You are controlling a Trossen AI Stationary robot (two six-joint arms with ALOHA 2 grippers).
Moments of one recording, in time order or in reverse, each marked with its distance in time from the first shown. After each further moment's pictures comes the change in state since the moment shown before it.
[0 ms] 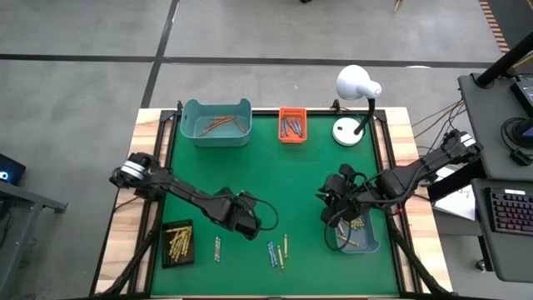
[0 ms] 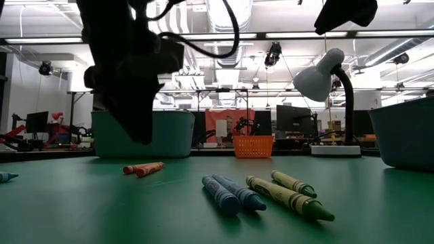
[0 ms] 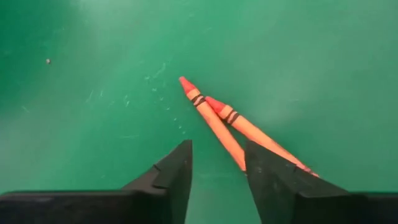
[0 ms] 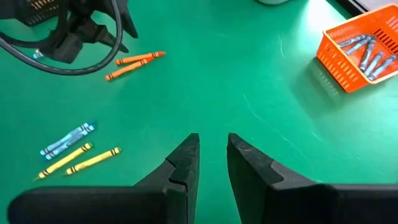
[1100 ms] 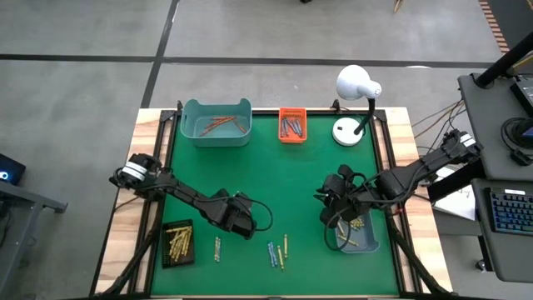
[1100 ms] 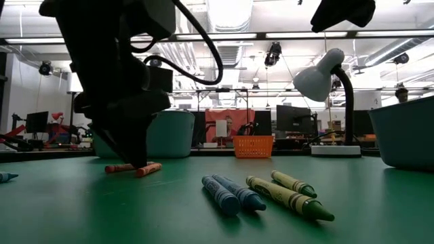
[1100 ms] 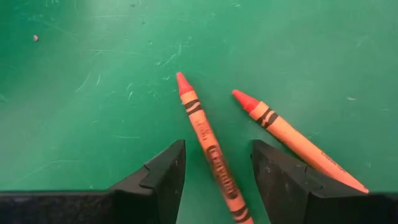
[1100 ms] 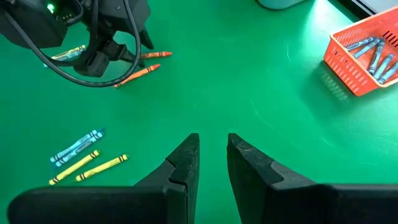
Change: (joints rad) left arm -0.004 0.024 -0.149 0.154 -0.052 -0.061; right arm 0.000 0.000 -0.009 0.045 0.000 0.001
